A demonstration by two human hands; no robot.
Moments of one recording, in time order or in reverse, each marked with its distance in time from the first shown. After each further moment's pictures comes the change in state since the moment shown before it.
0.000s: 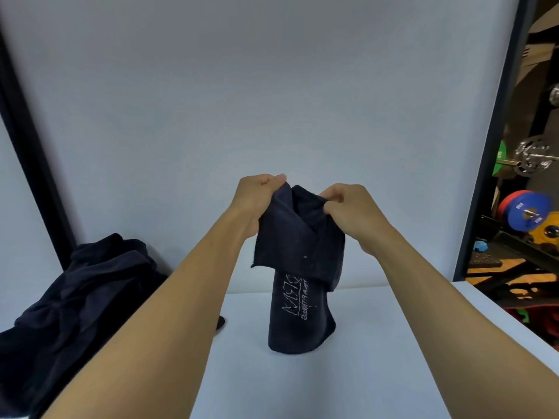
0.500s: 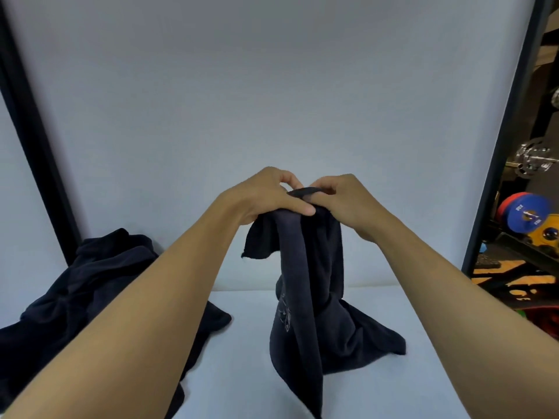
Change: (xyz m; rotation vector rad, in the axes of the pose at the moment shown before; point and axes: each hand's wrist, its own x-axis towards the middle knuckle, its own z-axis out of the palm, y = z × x) left_hand -0.006 0.019 -0.024 0.435 -0.379 0.125; right_hand 0.009 -0.021 0.017 -0.088 -0.149 -0.170
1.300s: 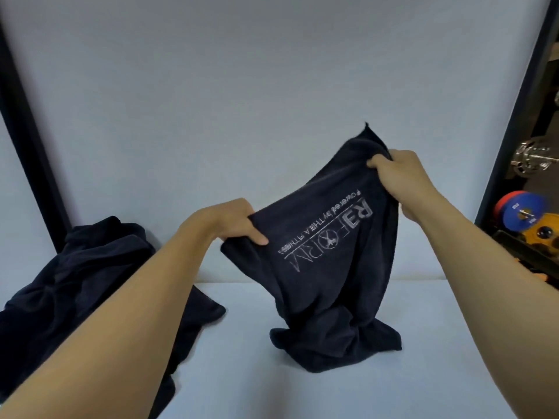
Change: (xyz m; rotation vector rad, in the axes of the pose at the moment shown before) left_hand -0.002 -0.073 -0.013 0.306 -0.099 -0.267; right_hand 0.015 0.029 -0.055 0.128 0.359 0.177
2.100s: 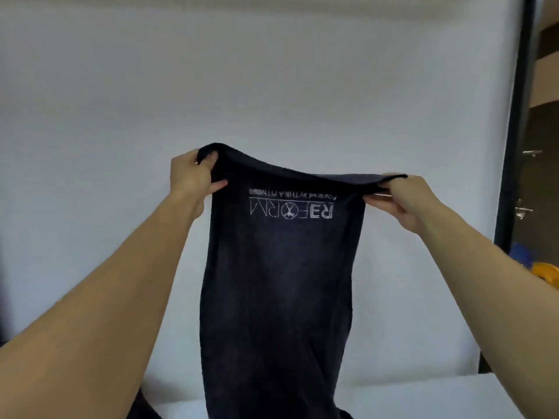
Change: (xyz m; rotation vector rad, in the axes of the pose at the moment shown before) left_hand 0.099 0.071 -0.145 -1.042 0.812 0.419; right_hand 0.137 -0.028 -0.027 0.462 0.066 0.112
